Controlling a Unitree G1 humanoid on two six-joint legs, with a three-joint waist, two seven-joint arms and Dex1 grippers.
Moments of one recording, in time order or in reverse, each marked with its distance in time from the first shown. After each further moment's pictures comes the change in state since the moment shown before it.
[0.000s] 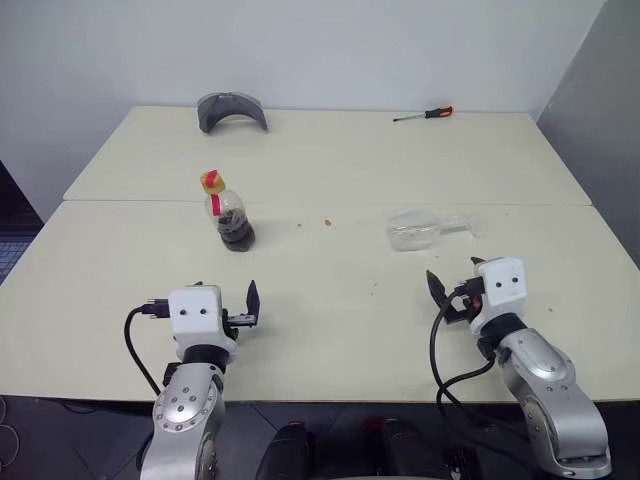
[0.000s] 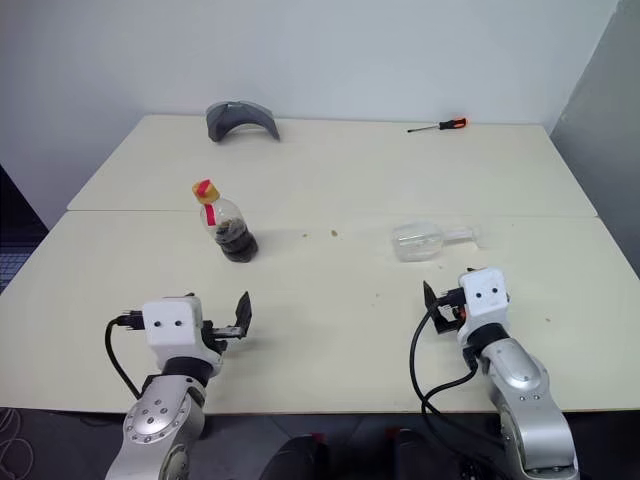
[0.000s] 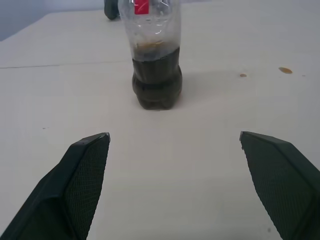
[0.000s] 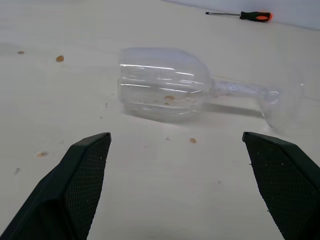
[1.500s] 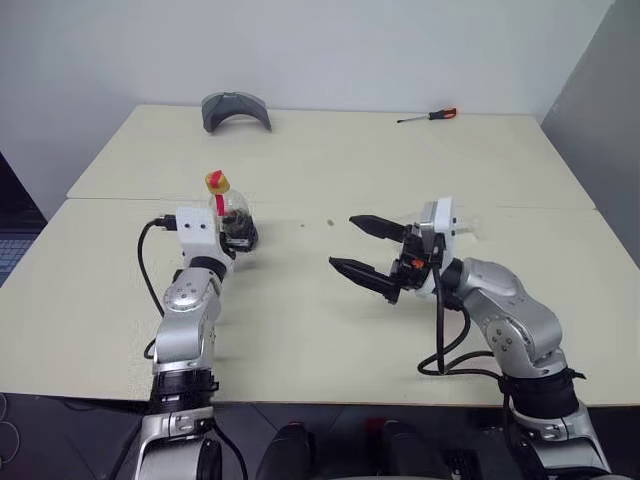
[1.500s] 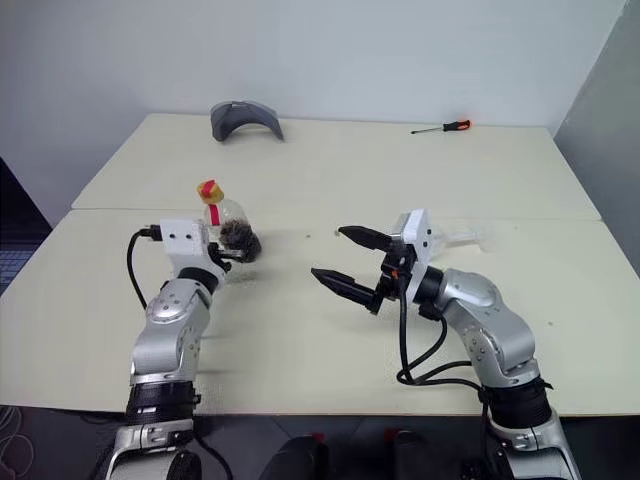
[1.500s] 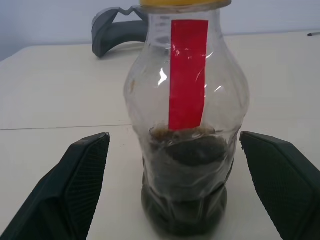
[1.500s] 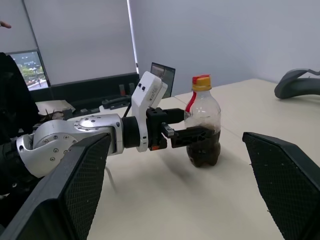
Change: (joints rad) left arm -0.678 0.175 0.135 0.843 -0.107 -0.260 -0.123; right arm -0.475 -0.036 0.125 0.285 0.430 -0.095 0.566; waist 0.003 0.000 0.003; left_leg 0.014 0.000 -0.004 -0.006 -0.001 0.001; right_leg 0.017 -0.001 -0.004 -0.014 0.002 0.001
